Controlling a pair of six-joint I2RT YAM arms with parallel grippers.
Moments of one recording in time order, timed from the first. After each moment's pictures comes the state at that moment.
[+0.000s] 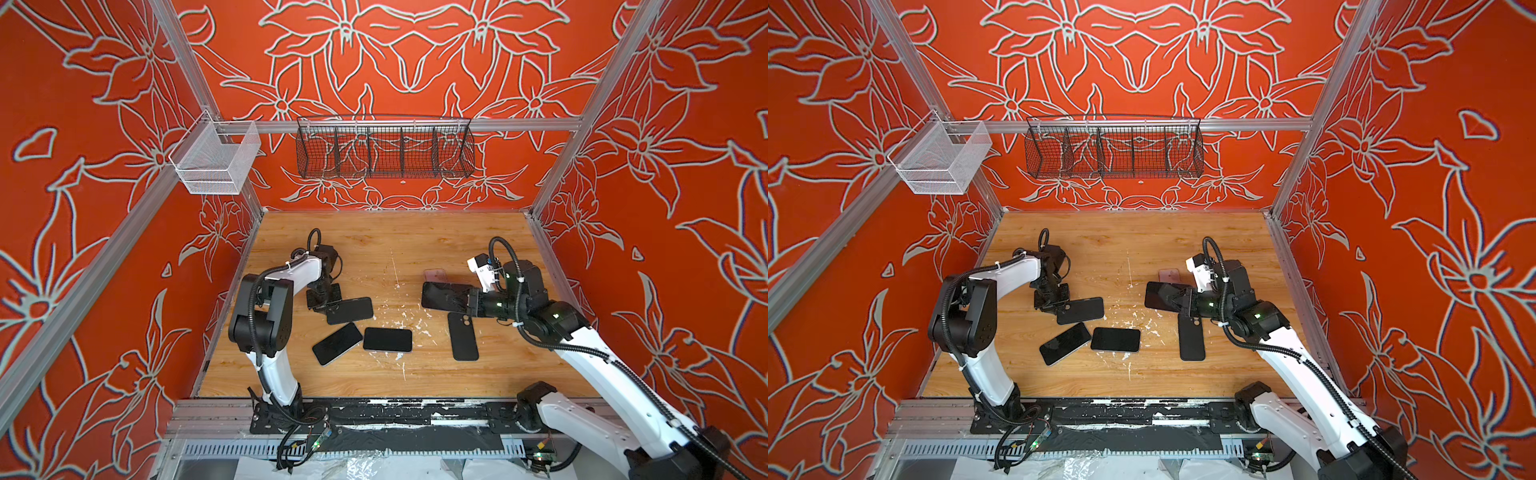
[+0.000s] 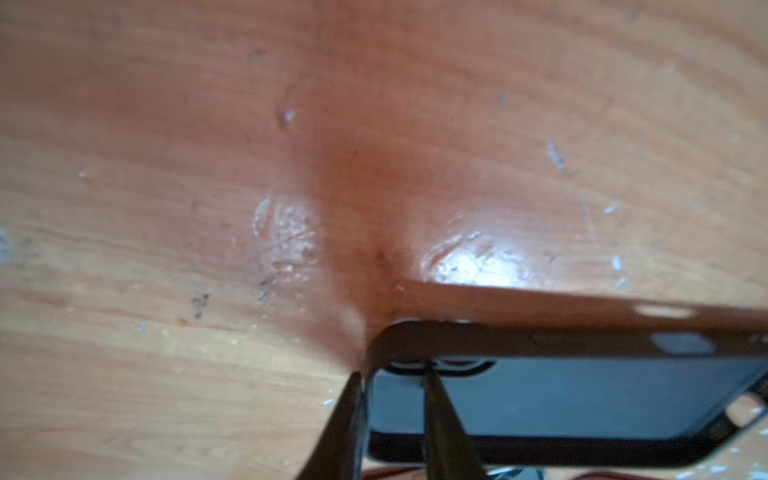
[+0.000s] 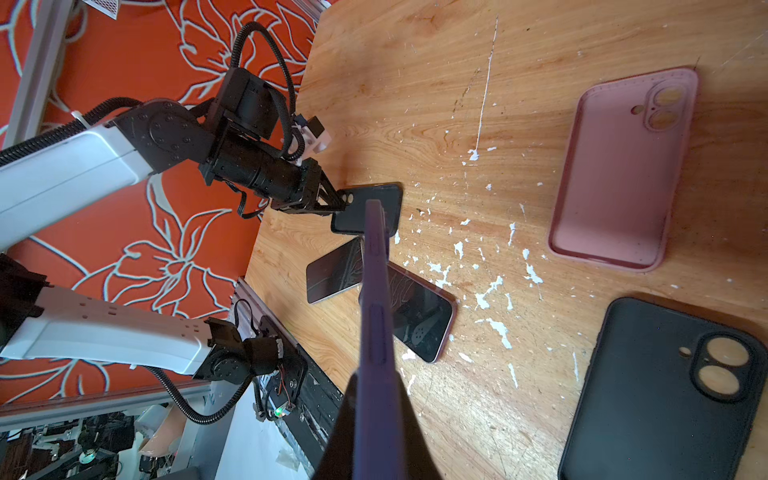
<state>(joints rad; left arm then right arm) -0.12 1.83 1.17 -0.94 0.05 -0.44 0.41 0.91 0.83 -0.55 -0.54 0.58</state>
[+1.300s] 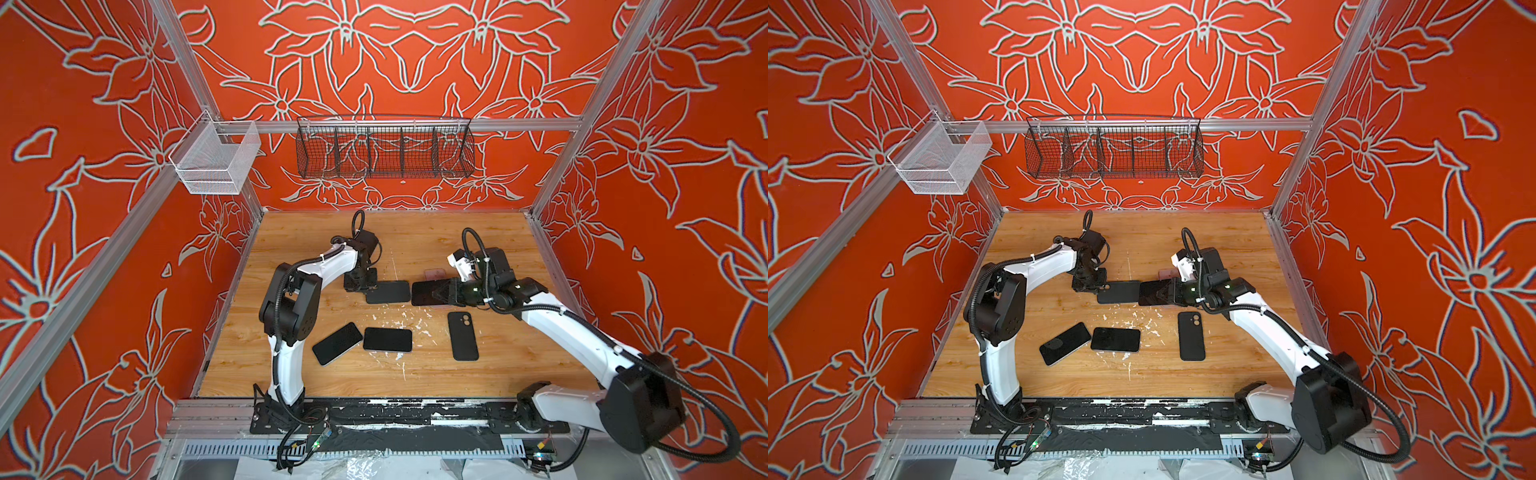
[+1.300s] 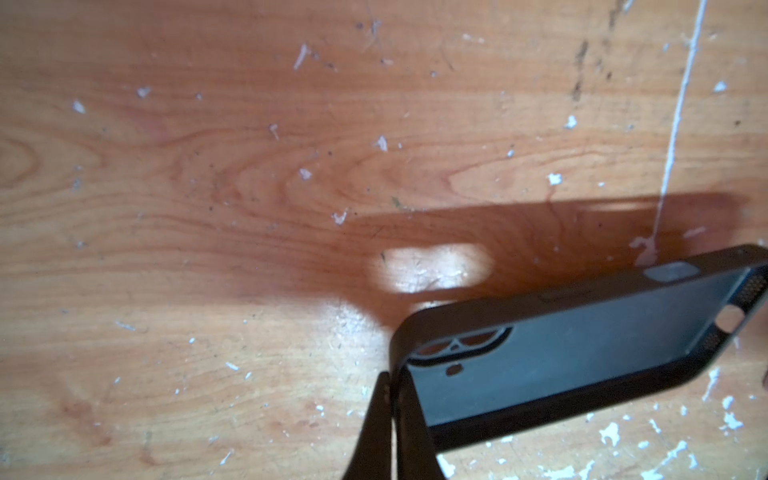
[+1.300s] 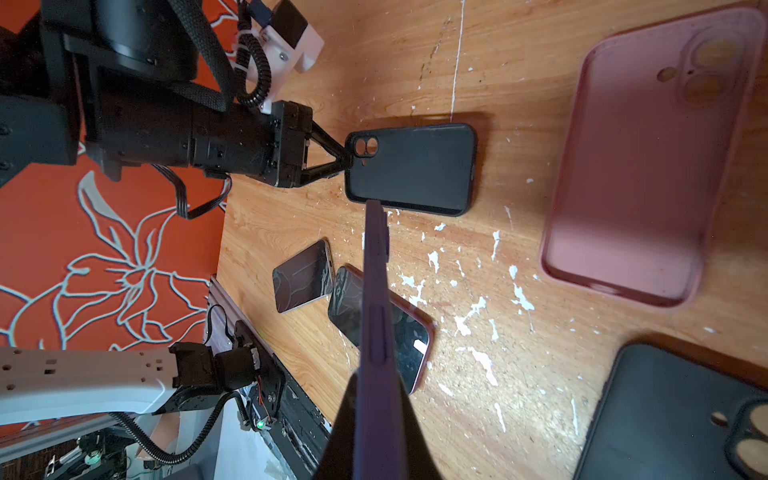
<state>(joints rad) -0.37 2.00 1.48 -0.88 0.06 -0.44 0.41 1.29 0.93 -0.46 -0.57 0.55</state>
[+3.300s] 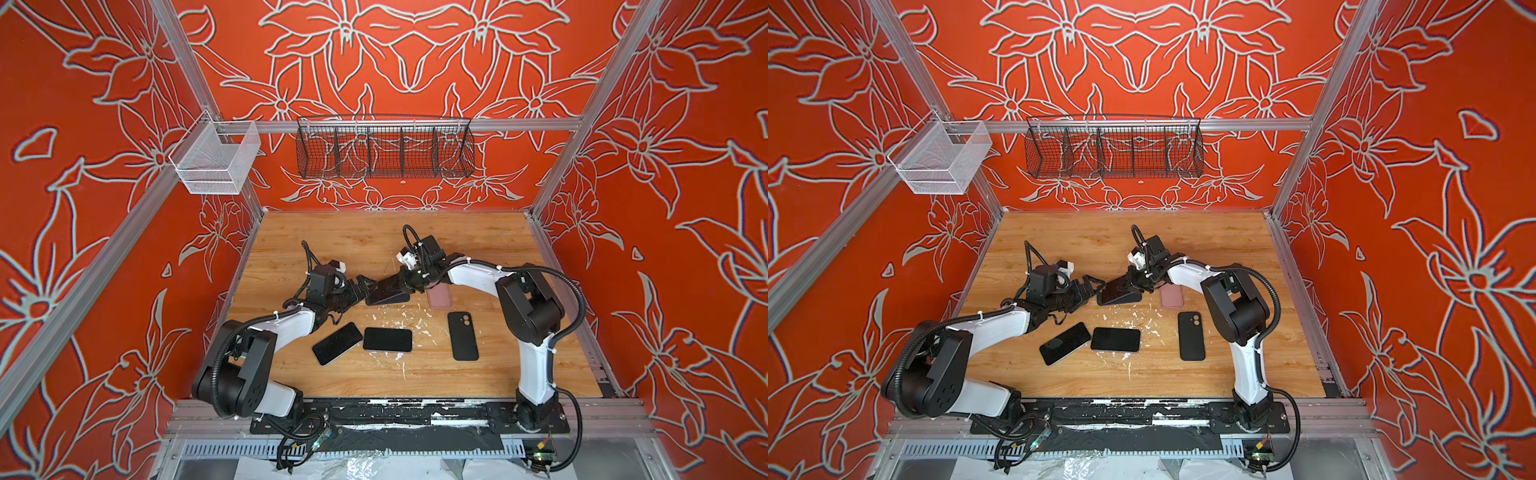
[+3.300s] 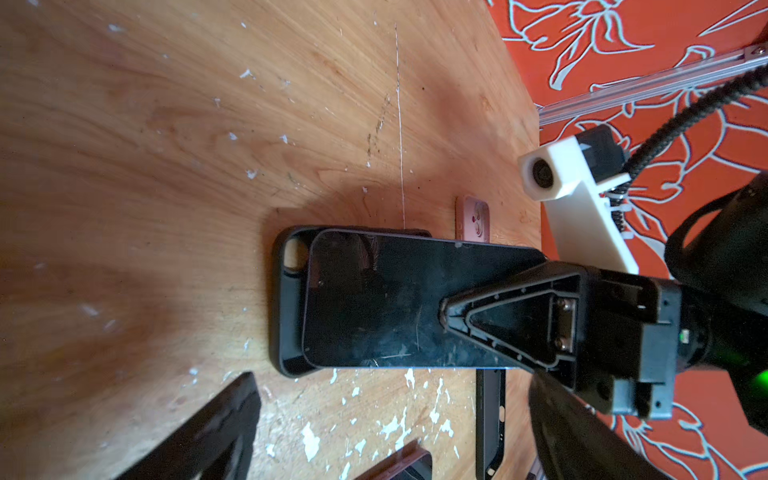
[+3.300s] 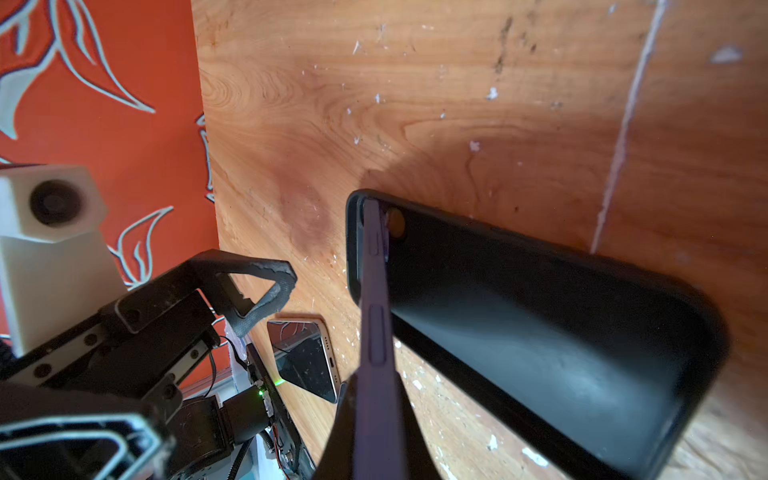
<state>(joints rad) -0.24 1.46 0.58 0.24 0.47 -0.84 0.55 2.02 1.35 -0.29 -0.70 0.66</state>
